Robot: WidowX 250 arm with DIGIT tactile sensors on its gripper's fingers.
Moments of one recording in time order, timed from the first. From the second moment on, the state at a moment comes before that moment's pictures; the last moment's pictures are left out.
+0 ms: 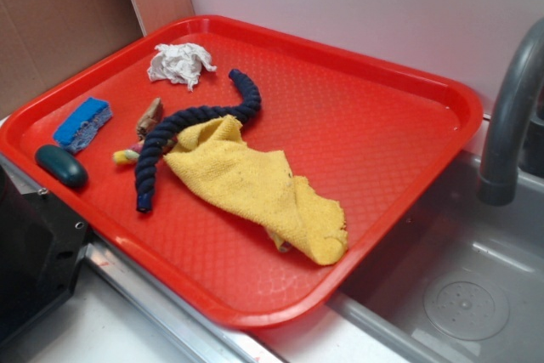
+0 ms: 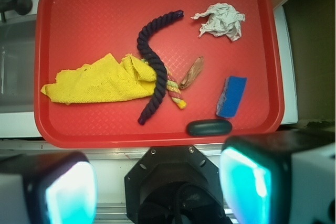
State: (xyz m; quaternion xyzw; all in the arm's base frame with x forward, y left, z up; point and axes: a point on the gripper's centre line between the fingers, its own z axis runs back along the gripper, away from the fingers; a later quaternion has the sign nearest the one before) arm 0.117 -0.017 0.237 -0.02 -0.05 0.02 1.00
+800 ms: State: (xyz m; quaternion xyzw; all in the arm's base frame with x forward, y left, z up) arm 0.137 0.037 0.154 0.07 -0.03 0.17 0.98
